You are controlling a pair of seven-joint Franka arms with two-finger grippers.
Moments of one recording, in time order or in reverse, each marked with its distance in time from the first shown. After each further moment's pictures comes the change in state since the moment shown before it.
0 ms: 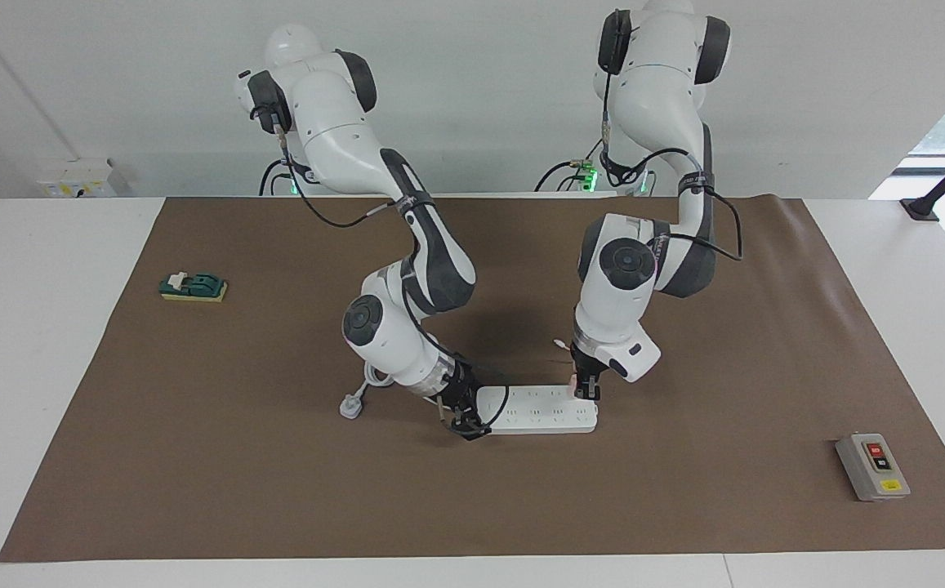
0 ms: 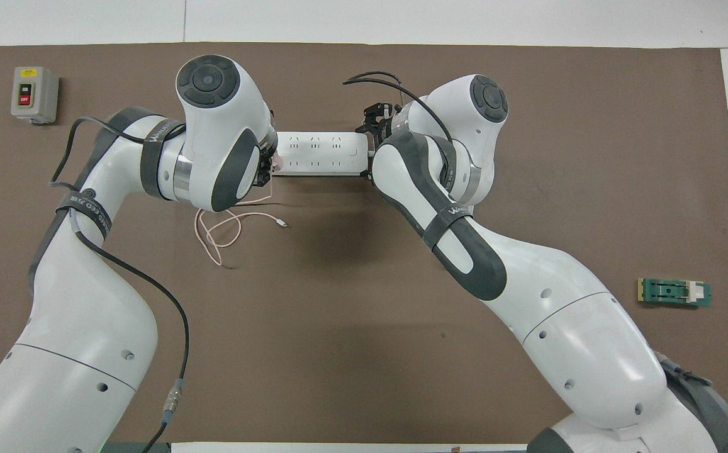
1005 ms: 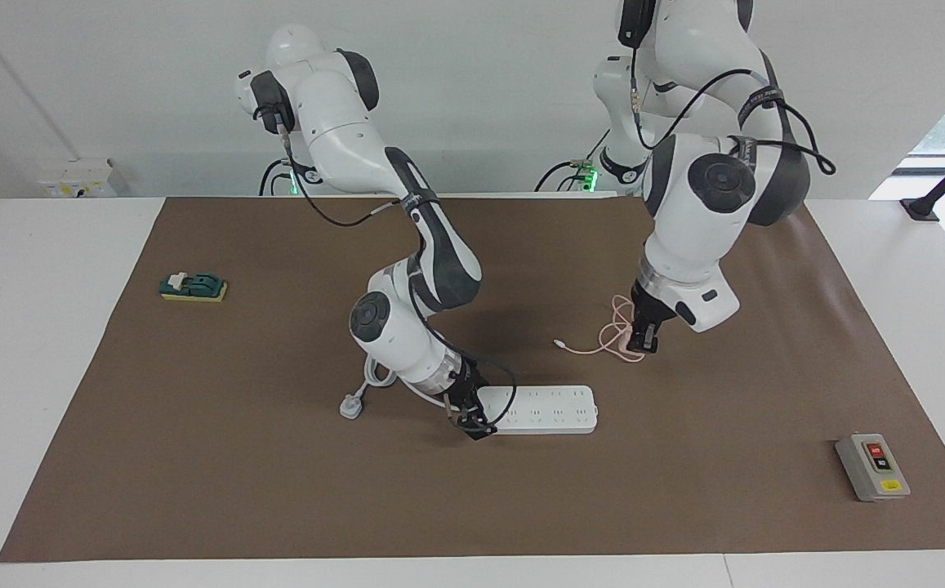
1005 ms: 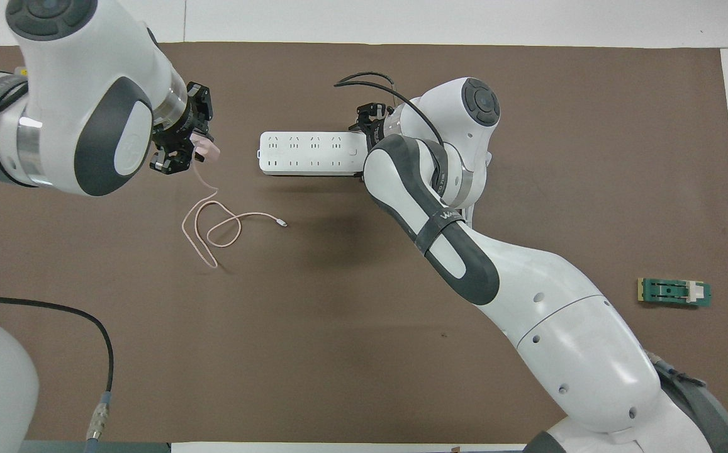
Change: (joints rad) left arm 0.084 -0.199 0.034 0.076 0.007 -0.305 0.420; right arm 0.018 -0.001 0.004 0.005 0.001 0.026 0.000
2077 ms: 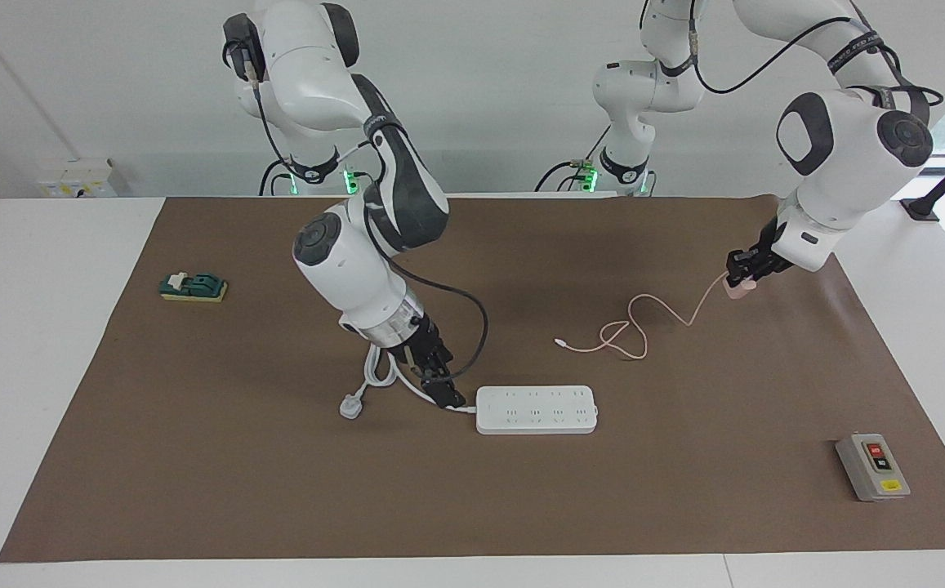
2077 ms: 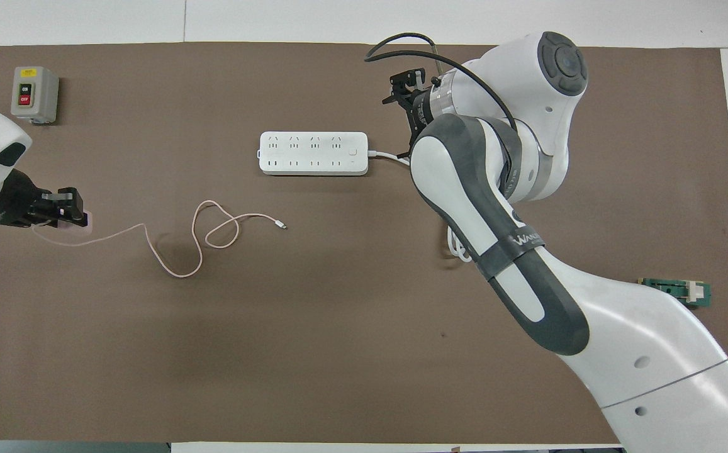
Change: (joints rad) left arm 0.313 -0.349 0.006 -0.554 0.000 0.130 1.345; right arm -0.018 -0.292 -0.077 -0.113 -0.163 -0.175 -0.172
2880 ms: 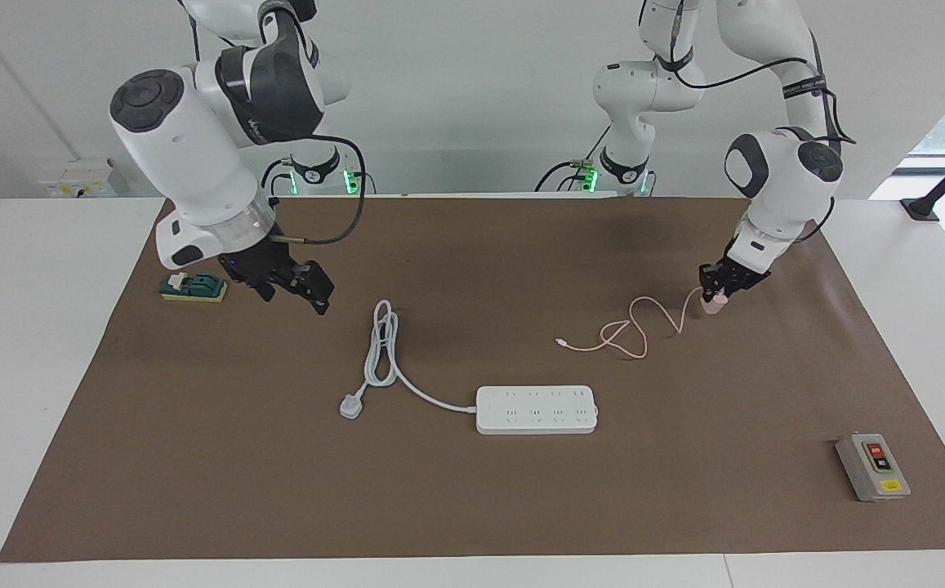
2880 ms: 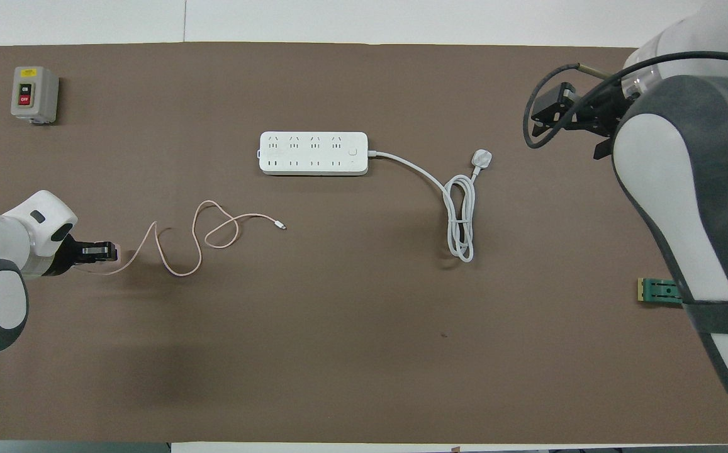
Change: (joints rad) left arm 0.032 -0.093 -0.006 -0.424 -0.001 0.444 0.113; right arm -0.202 -0.288 -0.022 -0.001 -0.360 -0.512 -0.902
